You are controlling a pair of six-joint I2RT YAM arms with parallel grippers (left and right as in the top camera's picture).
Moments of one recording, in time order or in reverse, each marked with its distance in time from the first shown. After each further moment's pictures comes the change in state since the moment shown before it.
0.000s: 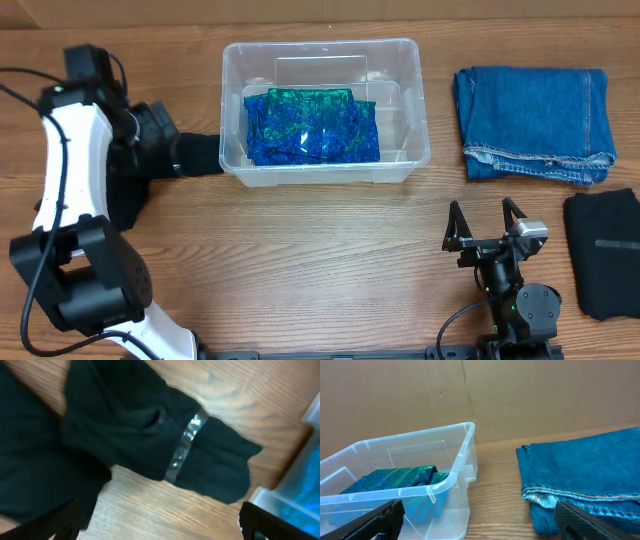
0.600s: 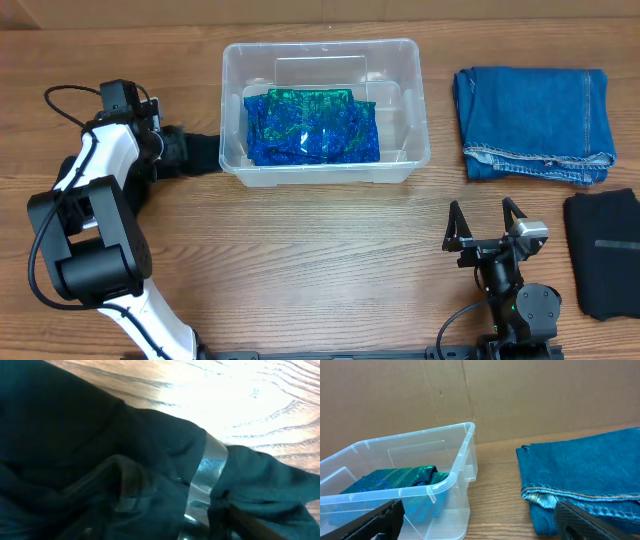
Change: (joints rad) left arm -0.006 0.150 -0.217 0.430 0.069 0.225; right arm 0.000 0.000 0.000 0.000 0.000 0.000
